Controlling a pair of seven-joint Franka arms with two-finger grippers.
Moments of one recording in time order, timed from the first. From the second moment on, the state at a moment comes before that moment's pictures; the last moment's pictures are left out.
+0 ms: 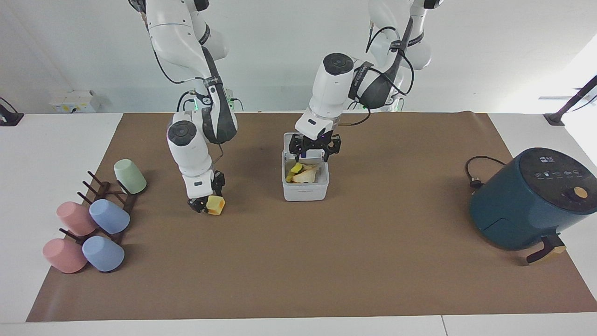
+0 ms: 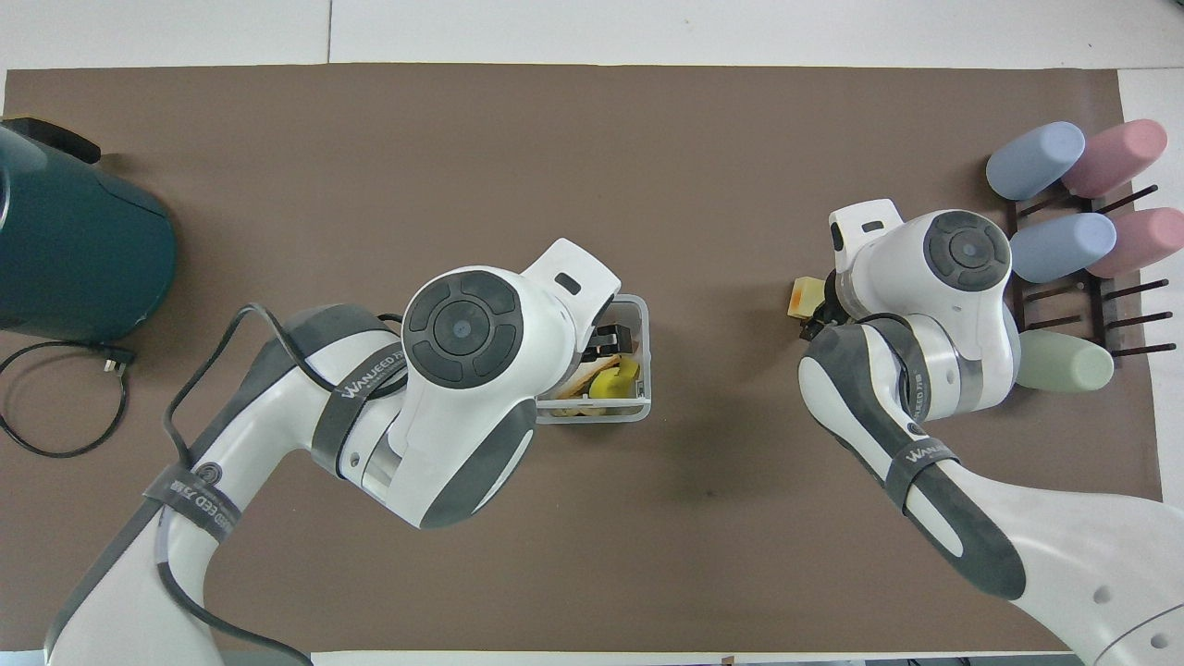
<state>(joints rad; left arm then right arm) -0.68 0.15 -0.03 -1.85 -0.08 2.12 -0.69 0.19 0.27 -0.02 -2.09 -0.01 2.40 -0.82</state>
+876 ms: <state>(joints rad) -0.17 -0.04 0.00 -1.84 -0.06 1.87 -0.11 0.28 0.25 0.08 -1.66 0.22 1.92 0.04</state>
